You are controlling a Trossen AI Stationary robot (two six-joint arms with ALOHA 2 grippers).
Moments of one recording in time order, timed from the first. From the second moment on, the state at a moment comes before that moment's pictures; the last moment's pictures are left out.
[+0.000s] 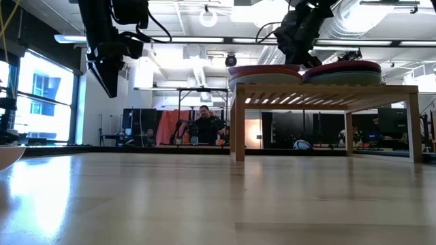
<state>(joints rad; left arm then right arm) 0.39 1.20 0.99 -1.08 -0.19 -0.21 -0.94 1.72 1.85 -1.33 -0.39 0.12</state>
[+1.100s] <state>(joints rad) 0.39 1.20 0.99 -1.09 -0.02 -0.21 -0.93 1.69 1.85 -1.20 -0.44 0.18</state>
